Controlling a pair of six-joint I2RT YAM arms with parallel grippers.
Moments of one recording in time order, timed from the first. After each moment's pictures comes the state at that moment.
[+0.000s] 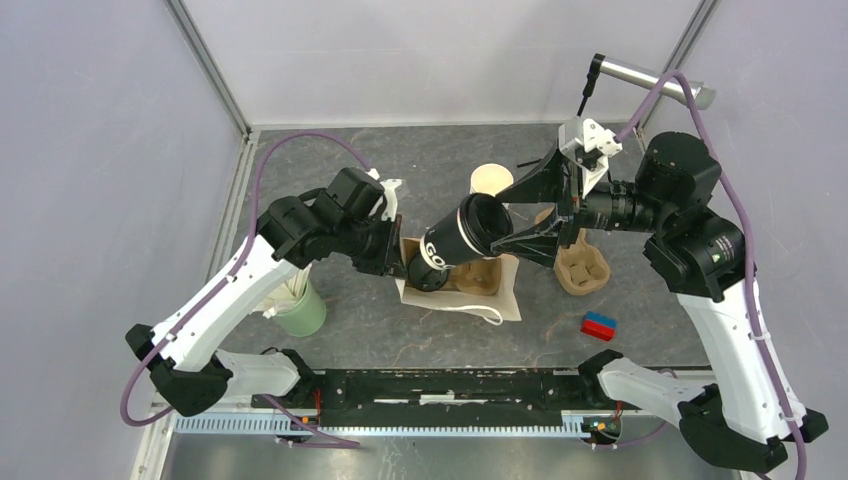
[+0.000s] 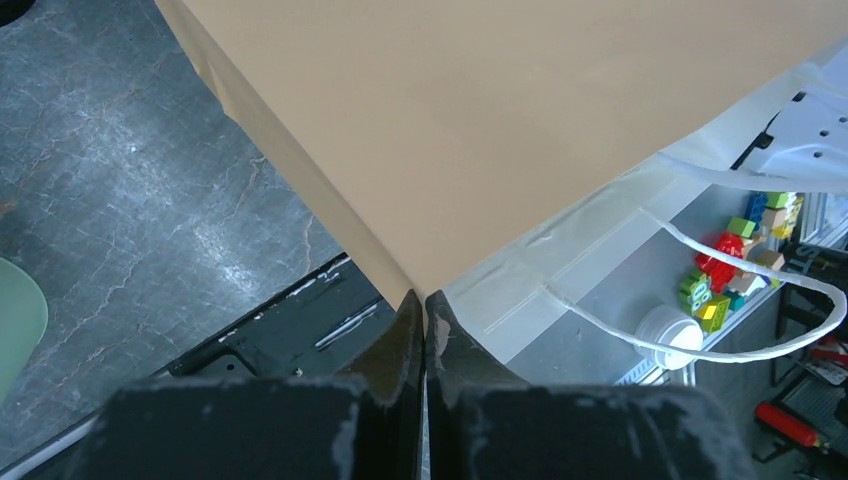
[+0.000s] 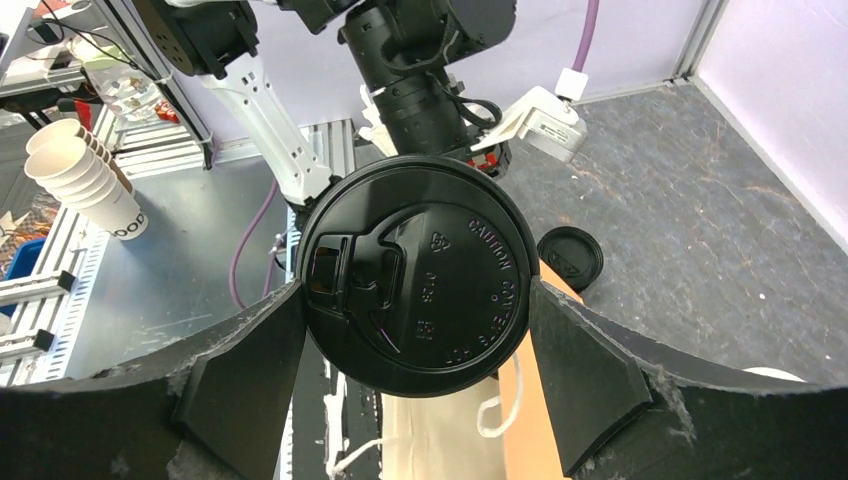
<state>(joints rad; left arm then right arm) -0.79 1.25 1.49 -1.18 0.20 -0.53 0.48 1.04 1.63 -0.71 -0.92 -0.01</state>
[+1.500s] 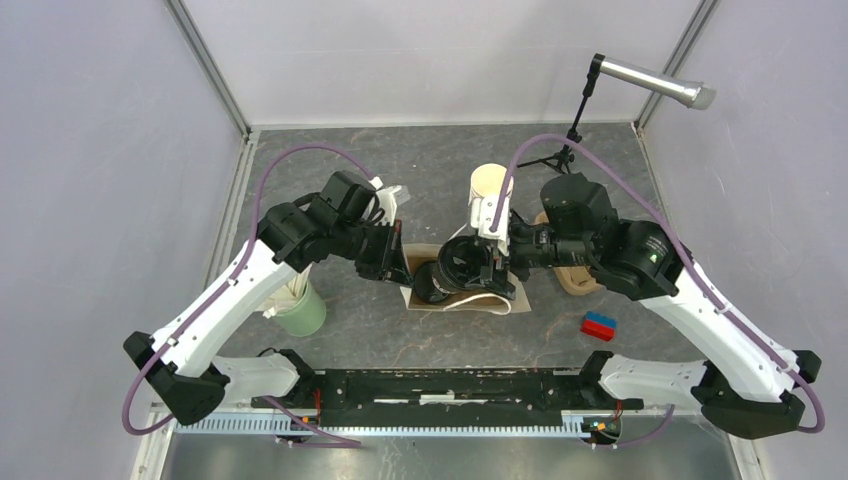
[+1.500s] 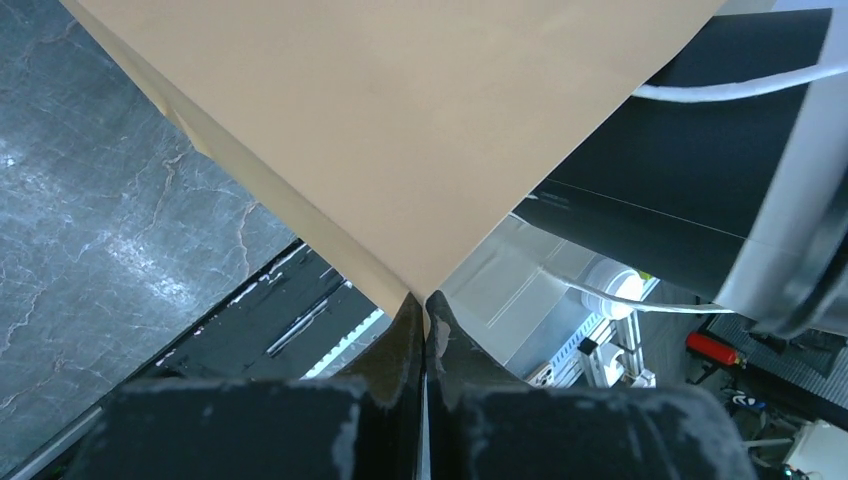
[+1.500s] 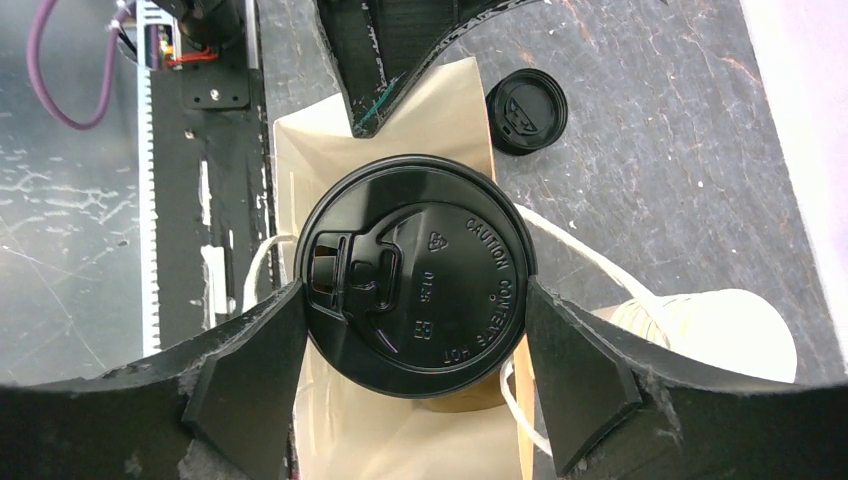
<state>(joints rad) -0.72 1.20 1.38 -1.09 0.43 -0.52 0.89 1.09 1.50 -0.91 -0.40 -0.41</state>
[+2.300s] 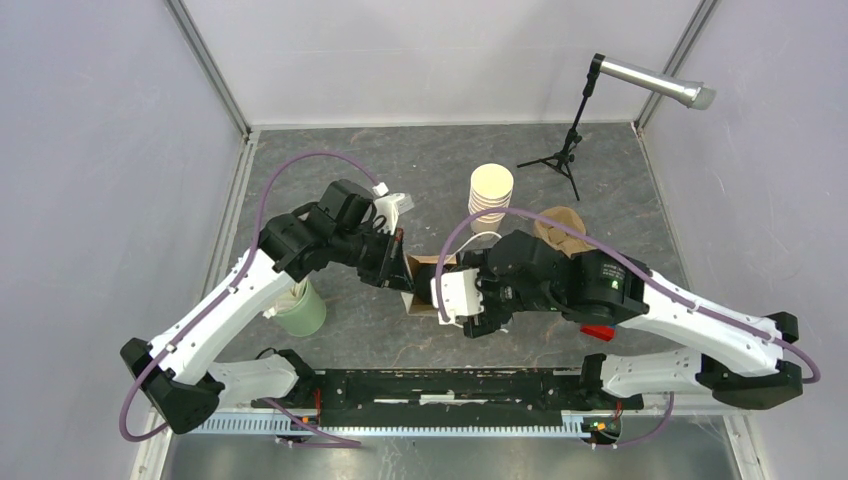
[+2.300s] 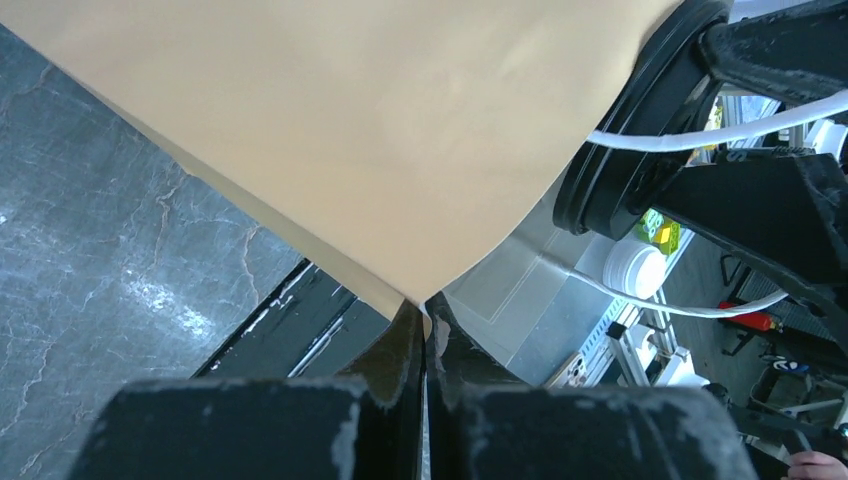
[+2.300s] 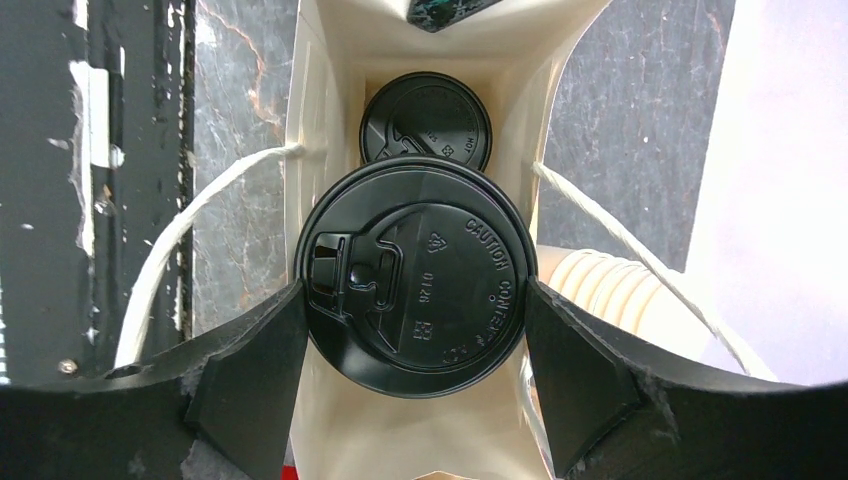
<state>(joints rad) -0.71 1.15 1.27 -0.98 0.50 -0.42 1.23 1.13 1.41 -1.02 0.05 -0.62</state>
